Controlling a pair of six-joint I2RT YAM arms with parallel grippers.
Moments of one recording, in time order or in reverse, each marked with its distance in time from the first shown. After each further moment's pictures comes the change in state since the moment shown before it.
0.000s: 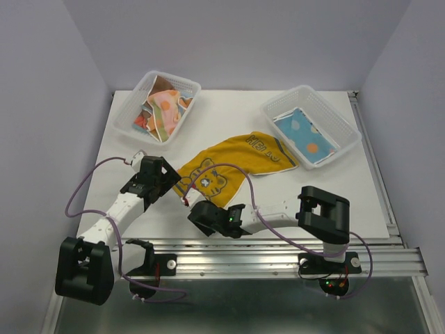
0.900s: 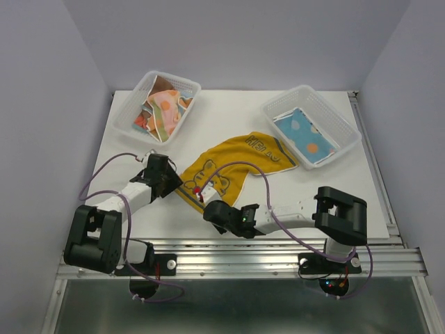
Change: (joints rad) left arm 0.000 0.225 0.005 0.151 0.109 0.064; right arm -0.015 -0.129 -0.146 -0.003 0.038 0.095
